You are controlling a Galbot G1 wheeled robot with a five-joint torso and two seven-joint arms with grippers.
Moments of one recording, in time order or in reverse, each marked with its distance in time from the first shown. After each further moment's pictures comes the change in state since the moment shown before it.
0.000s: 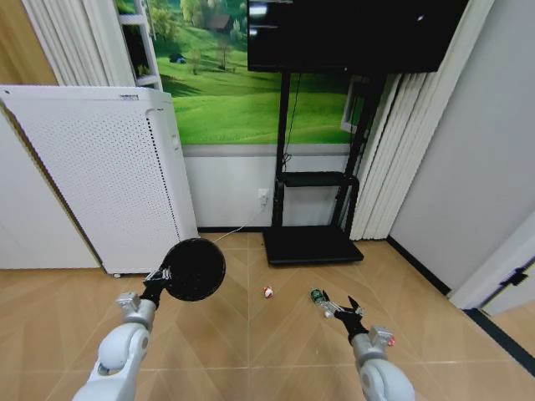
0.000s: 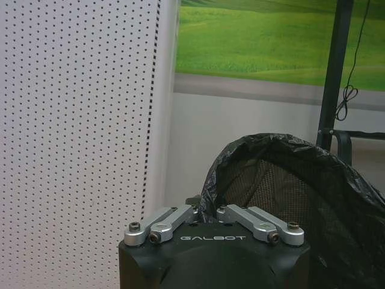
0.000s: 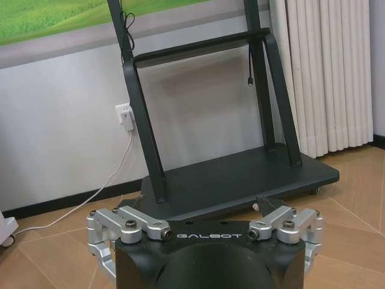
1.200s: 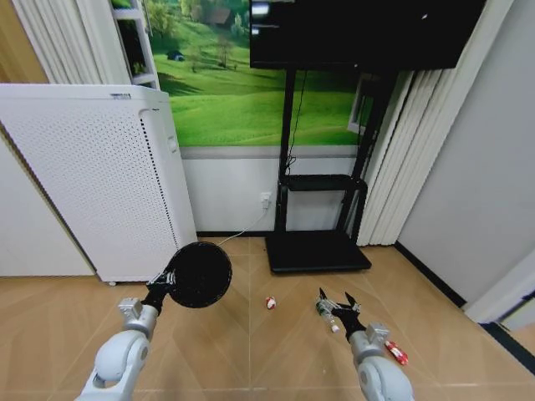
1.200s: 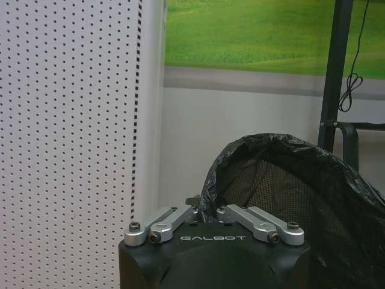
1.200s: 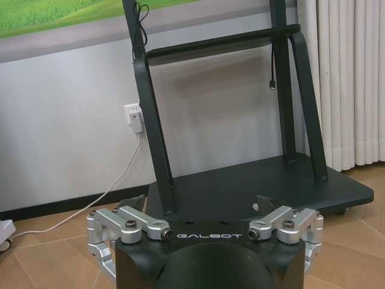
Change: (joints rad) left arm 0.064 0.013 -0.010 -0.045 0.010 -0.001 0.017; right arm -0.008 0.012 0.002 -0.006 -0.056 0.022 -0.057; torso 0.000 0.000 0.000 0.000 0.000
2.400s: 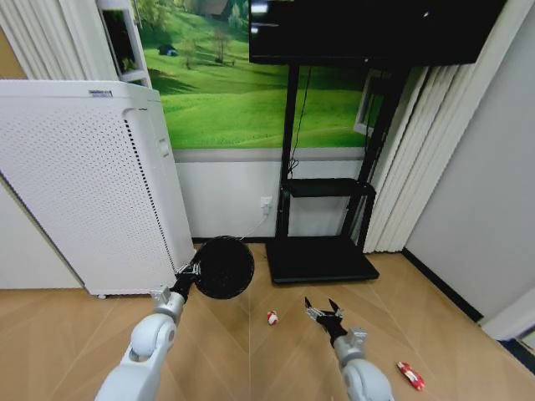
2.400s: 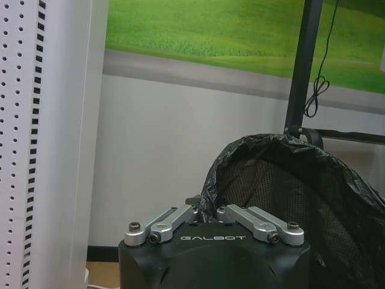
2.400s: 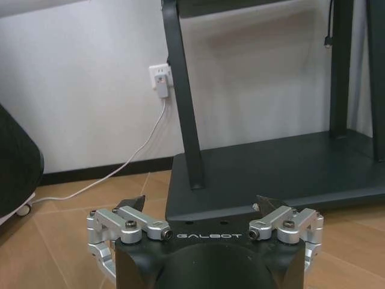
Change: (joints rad) left arm -0.165 -0.015 0.193 0.096 -0.015 -0.004 -0.007; right arm 0.053 -0.004 -0.121 -0.176 -0.068 0.059 -0.026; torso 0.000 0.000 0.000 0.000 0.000
